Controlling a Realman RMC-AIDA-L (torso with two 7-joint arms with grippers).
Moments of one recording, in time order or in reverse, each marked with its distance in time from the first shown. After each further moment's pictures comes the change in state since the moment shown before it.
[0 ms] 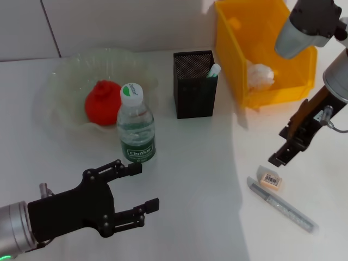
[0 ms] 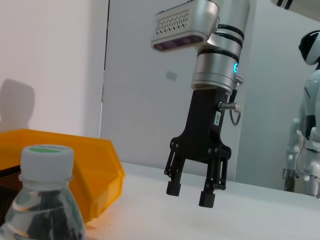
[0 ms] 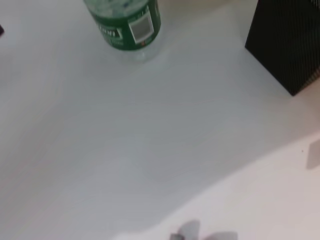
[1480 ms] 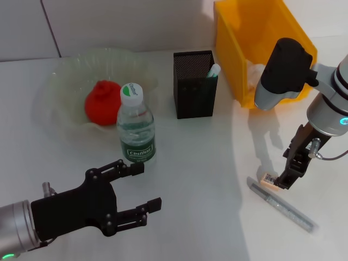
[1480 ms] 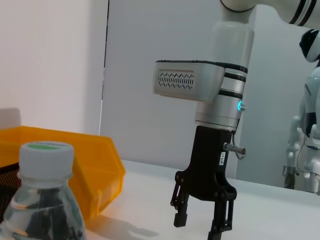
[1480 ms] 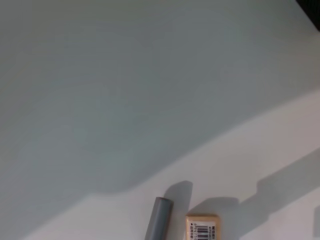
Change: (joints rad) left arm -0.007 -0.003 0.007 -0.003 0.000 -0.015 0.000; right arm -0.061 0.051 -0.194 0.073 -0.116 0.164 0.010
